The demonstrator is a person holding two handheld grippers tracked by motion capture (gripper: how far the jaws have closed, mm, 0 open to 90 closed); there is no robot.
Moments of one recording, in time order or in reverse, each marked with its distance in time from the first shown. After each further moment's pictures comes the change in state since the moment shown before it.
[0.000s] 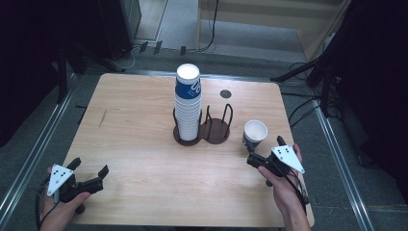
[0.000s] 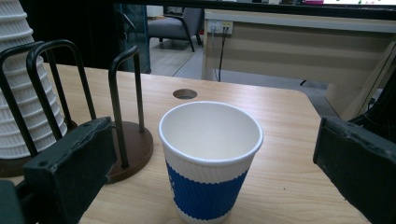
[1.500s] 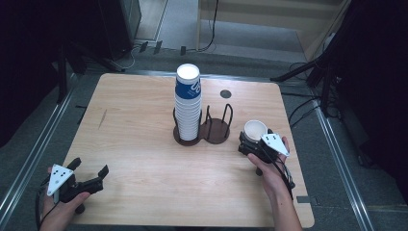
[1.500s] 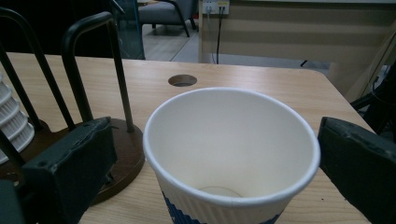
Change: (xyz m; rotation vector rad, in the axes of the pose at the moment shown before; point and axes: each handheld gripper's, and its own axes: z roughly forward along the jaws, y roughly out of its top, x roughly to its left) left arm 0.000 0.000 0.000 -0.002 -0.004 -0.003; right arm 0.007 -0.014 0.056 0.065 -0.026 0.045
